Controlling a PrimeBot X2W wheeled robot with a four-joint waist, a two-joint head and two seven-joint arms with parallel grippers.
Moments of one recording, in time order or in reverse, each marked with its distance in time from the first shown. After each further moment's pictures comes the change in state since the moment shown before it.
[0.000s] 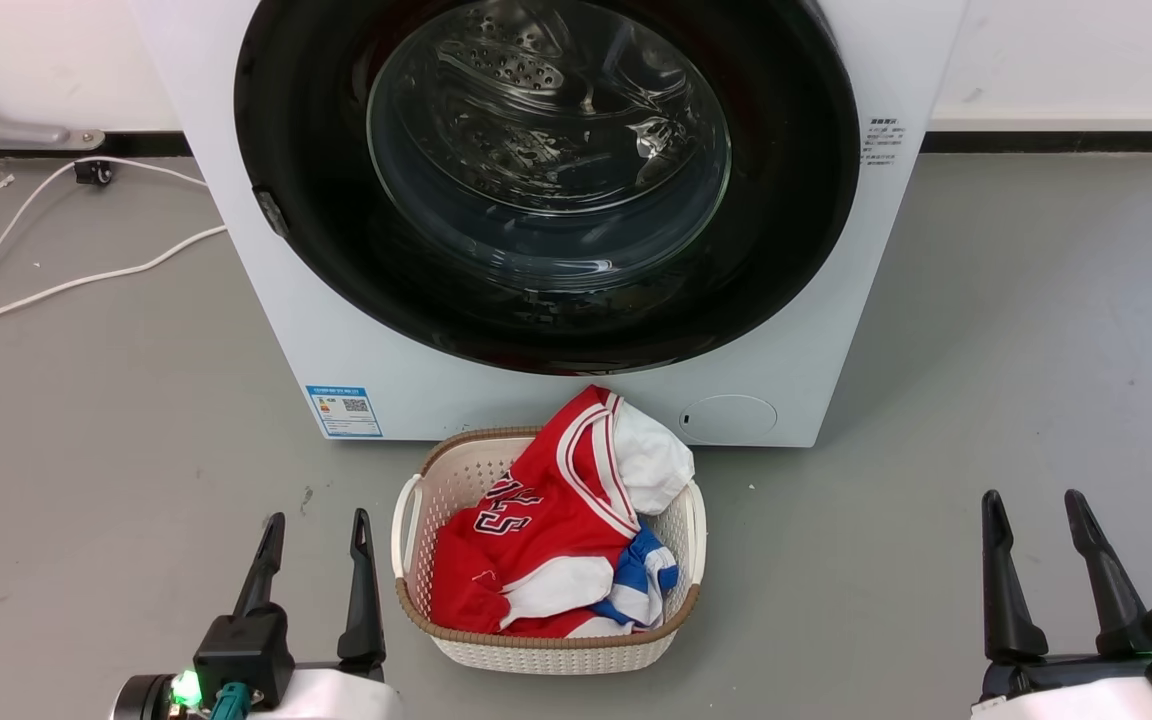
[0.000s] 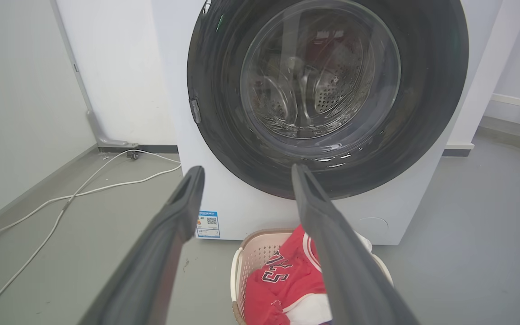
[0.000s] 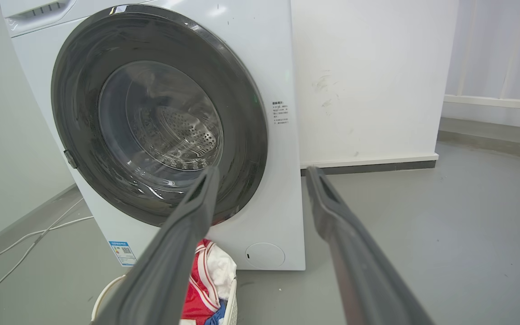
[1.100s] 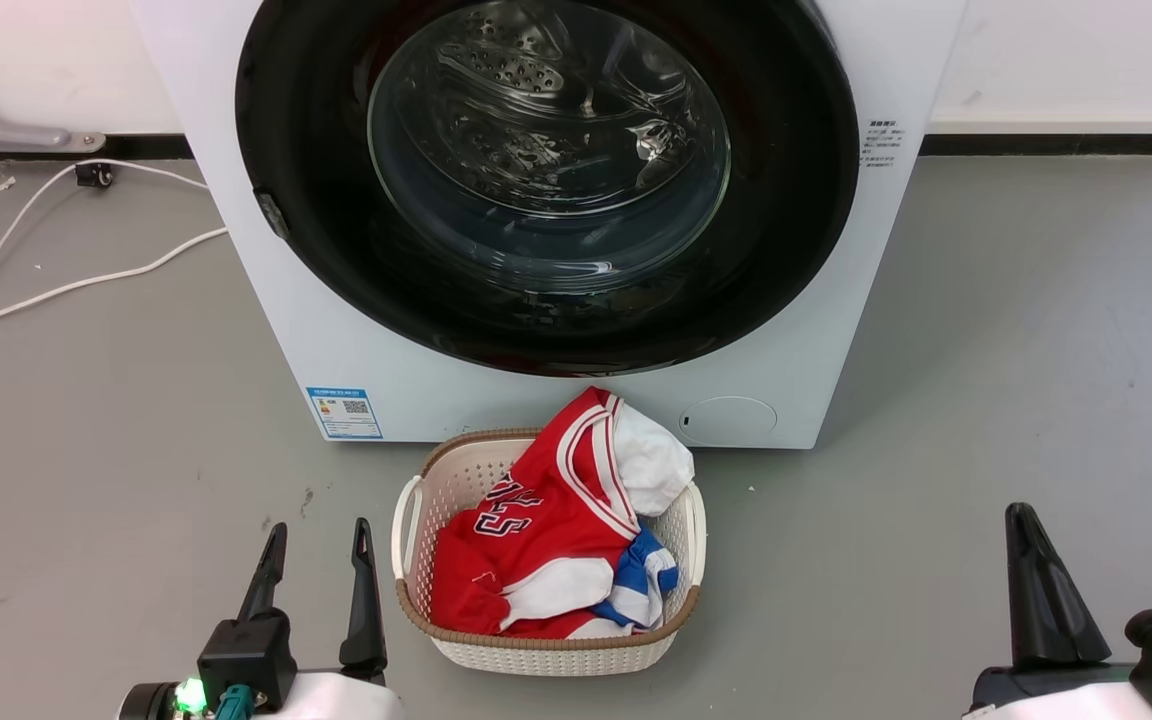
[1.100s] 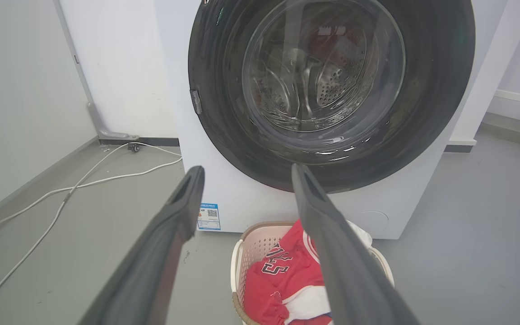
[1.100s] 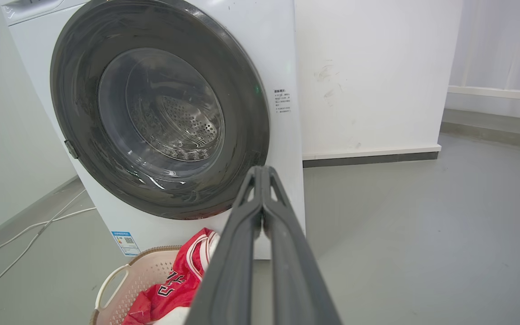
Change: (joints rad) left arm 0.000 -0.001 -0.002 0.028 -0.013 0.006 0.000; right arm 0.002 0.000 0.009 0.033 -0.003 0.000 0.000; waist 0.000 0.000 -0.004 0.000
